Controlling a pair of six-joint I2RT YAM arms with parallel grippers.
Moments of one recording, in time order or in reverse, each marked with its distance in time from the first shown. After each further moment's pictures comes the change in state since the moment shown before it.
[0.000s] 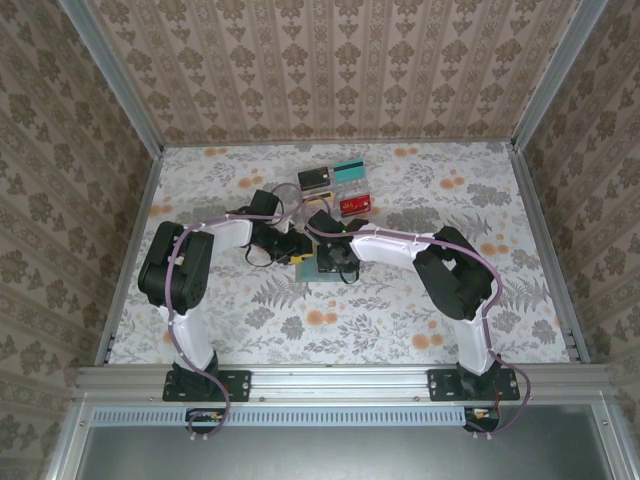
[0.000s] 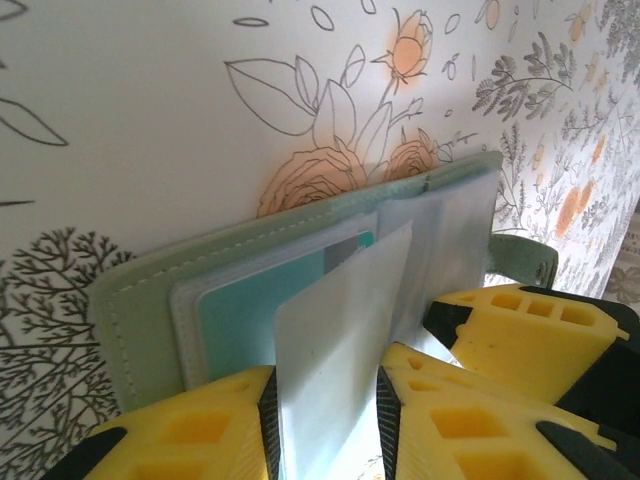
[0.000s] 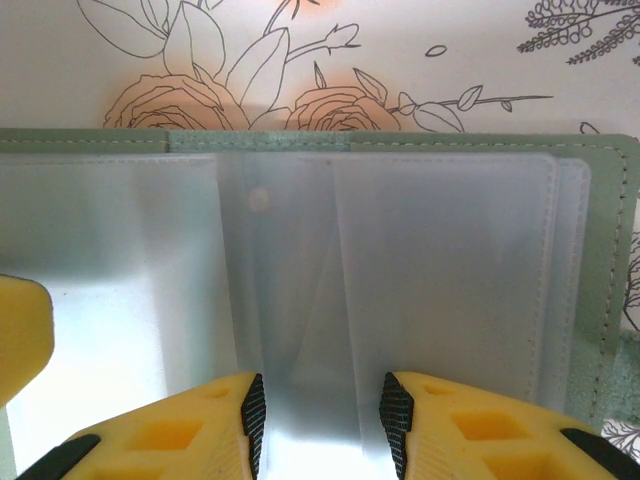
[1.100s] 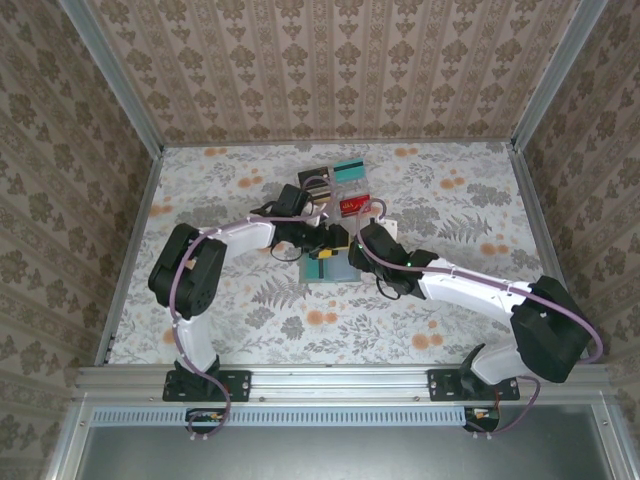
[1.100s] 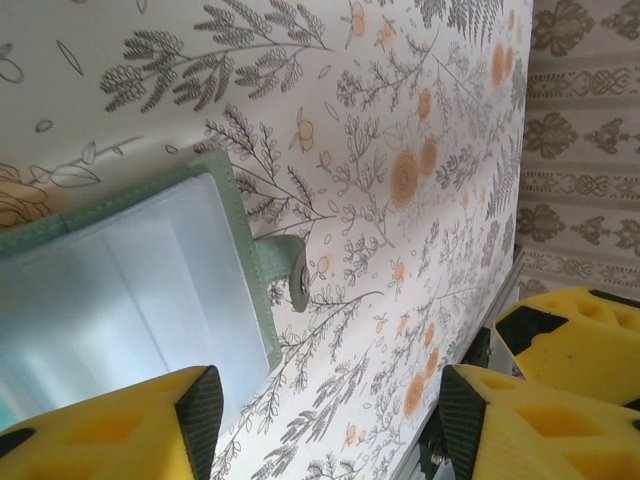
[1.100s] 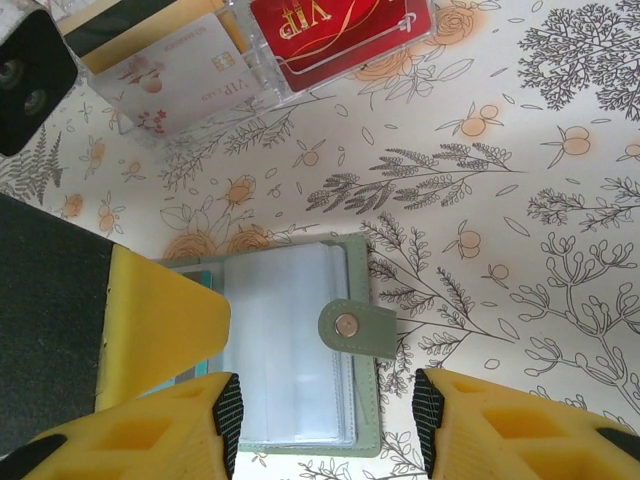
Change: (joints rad) left arm -0.177 0.003 0.088 0.152 0.076 -0.108; right arm -0.017 -0.594 -0.535 0.362 0.232 0.037
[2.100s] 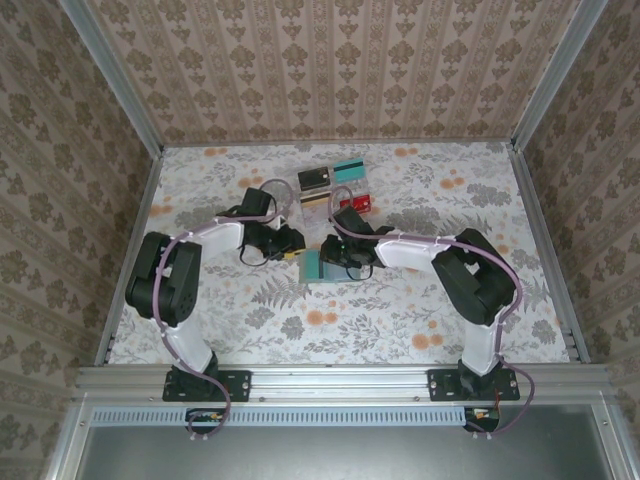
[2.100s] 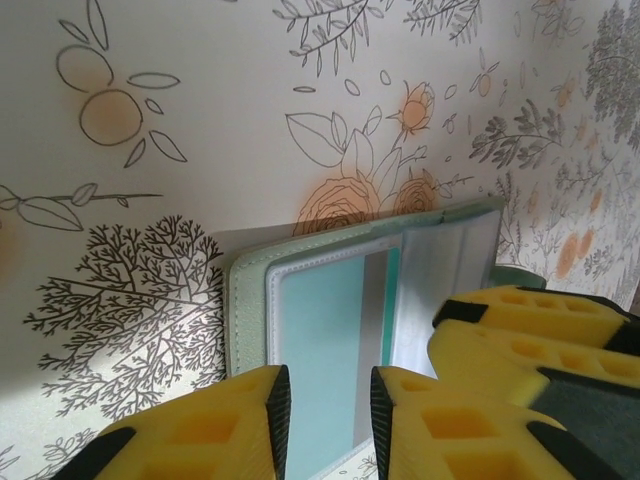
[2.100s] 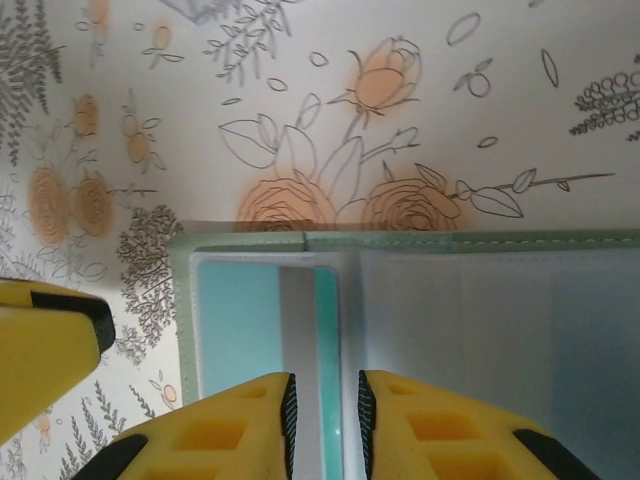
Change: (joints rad) left arm 0.192 -0.105 -0.135 -0.145 -0.187 0.051; right arm -0.078 0.473 0.289 0.066 -0.452 0.074
